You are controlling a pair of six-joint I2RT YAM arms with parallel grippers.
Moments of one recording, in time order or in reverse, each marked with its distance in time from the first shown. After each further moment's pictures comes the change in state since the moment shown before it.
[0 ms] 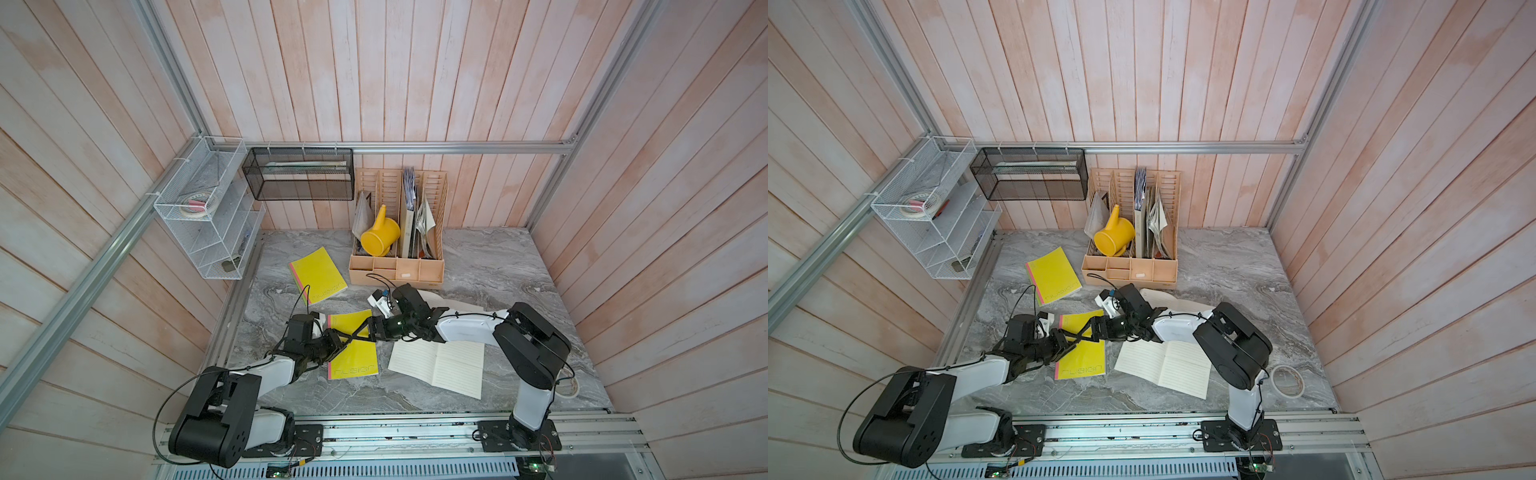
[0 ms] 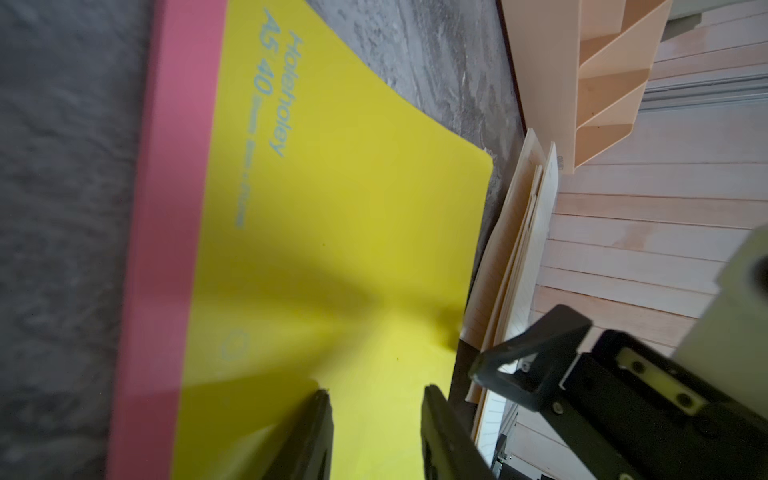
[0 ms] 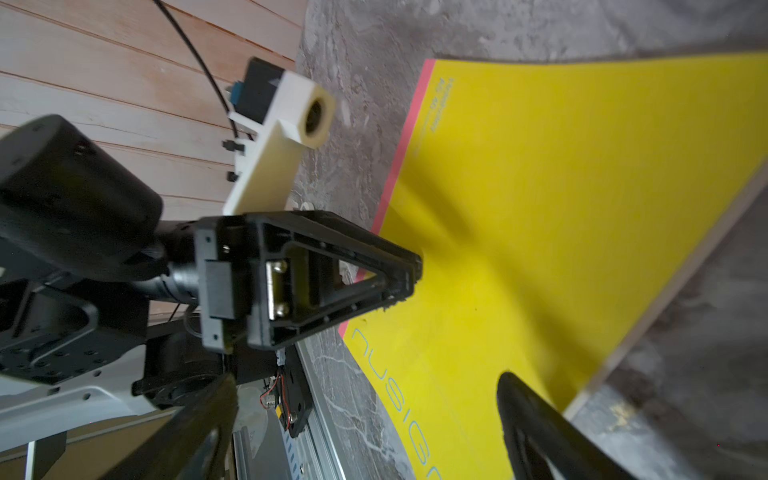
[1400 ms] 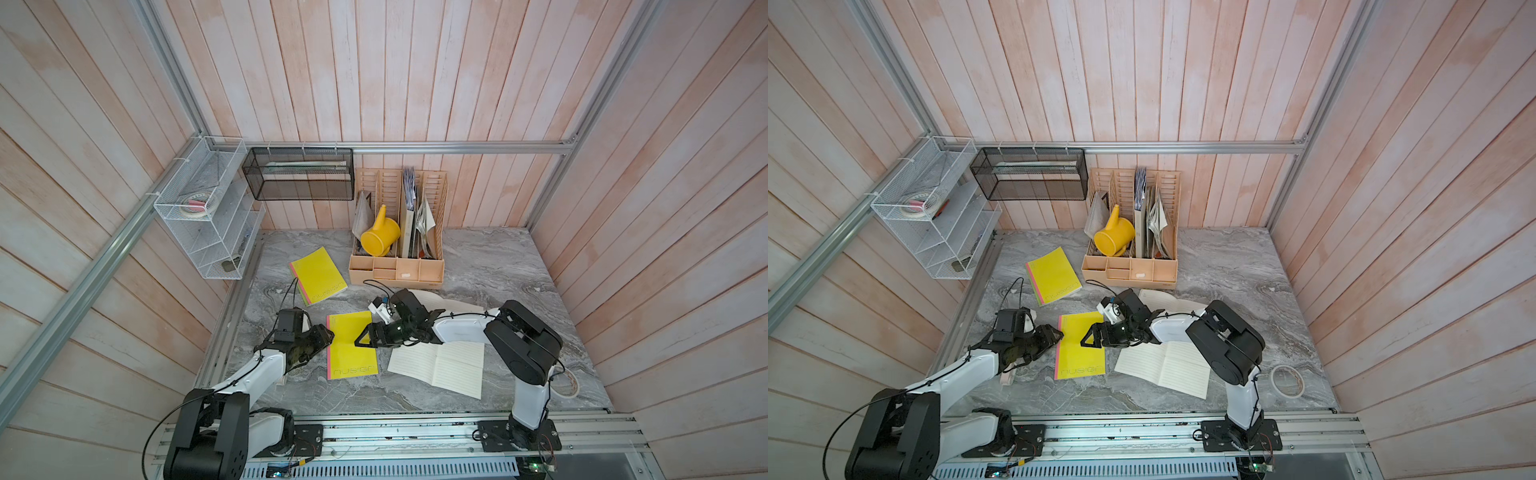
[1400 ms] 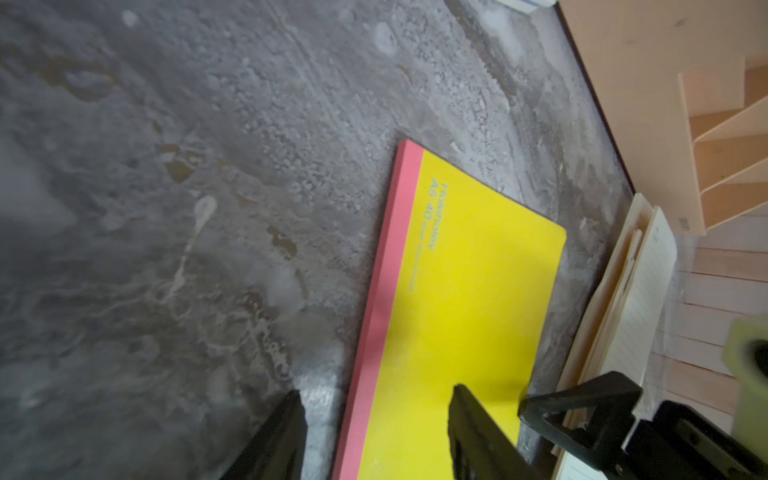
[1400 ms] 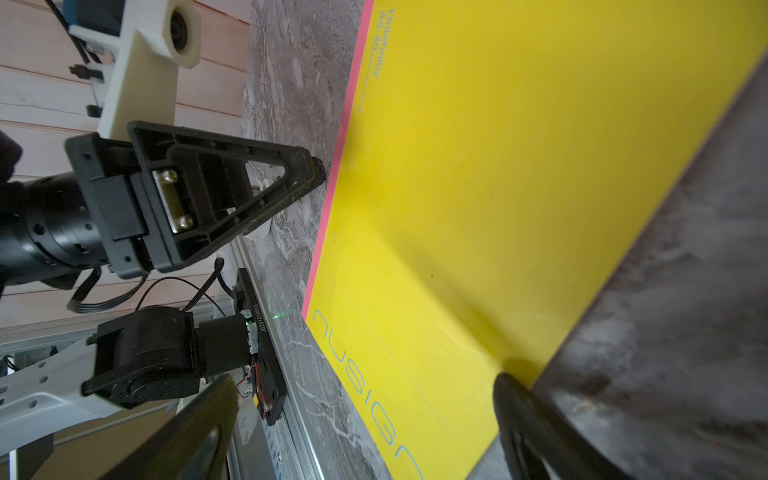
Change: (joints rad) left arm 0.105 -0.095 0.111 -0.365 -0.207 0.234; right arm 0.000 0.042 0.013 -0.043 -0.001 -0.037
